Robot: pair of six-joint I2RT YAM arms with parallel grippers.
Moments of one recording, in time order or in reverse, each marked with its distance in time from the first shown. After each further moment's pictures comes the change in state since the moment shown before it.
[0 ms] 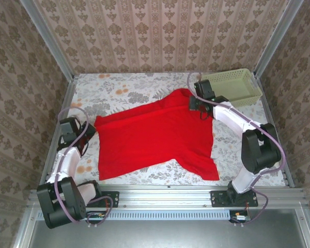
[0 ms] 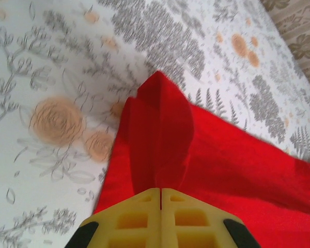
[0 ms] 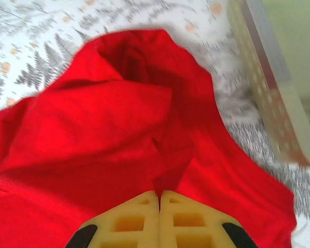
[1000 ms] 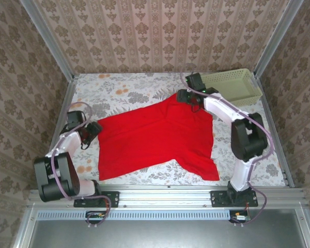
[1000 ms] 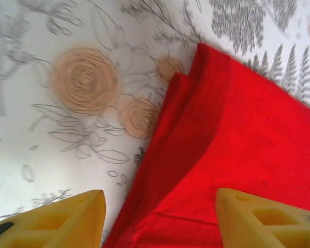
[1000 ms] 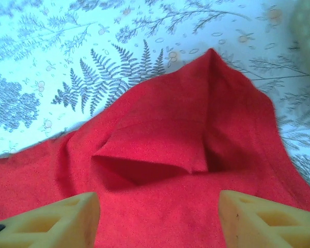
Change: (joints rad) left arm -0.081 0.301 0.201 -0.215 -0.105 0.020; right arm 0.041 0.244 0.296 -0.065 -0.055 0.036
